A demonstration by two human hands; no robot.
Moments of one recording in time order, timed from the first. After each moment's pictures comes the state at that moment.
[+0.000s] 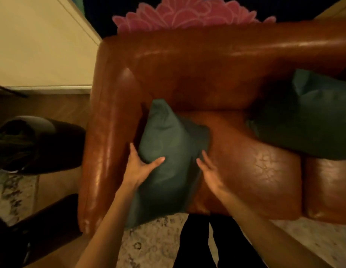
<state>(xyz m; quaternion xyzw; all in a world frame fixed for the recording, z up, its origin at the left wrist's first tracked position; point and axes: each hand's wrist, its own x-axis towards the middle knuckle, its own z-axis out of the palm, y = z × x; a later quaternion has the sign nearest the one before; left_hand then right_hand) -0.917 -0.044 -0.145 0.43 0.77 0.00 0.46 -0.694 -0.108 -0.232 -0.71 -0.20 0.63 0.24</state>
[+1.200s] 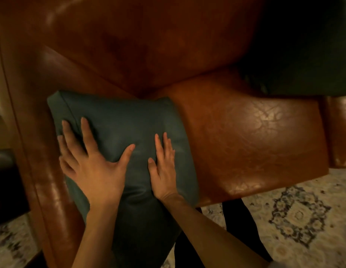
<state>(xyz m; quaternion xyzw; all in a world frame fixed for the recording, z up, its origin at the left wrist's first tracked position) -0.921 0.002 -0.206 0.69 0.72 0.02 0.07 -0.841 -0.079 -0.313 -0.73 -0.34 0.48 0.35</state>
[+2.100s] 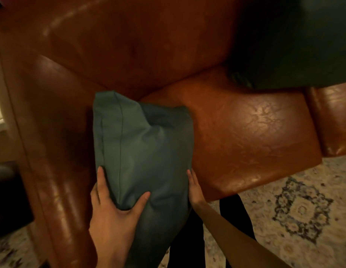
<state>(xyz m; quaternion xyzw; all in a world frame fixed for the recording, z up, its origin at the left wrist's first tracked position) -0.930 -0.092 -0.167 0.60 0.74 0.01 0.30 -0.800 -0.181 -0.350 -0.71 0.06 0.62 0.34</state>
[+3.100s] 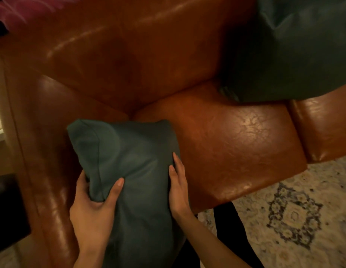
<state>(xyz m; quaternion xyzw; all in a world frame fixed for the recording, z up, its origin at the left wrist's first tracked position) -0.937 -0.050 -0.165 0.56 0.75 0.14 0.33 -0.808 -0.129 -0.269 -0.70 -0.06 0.52 0.48</state>
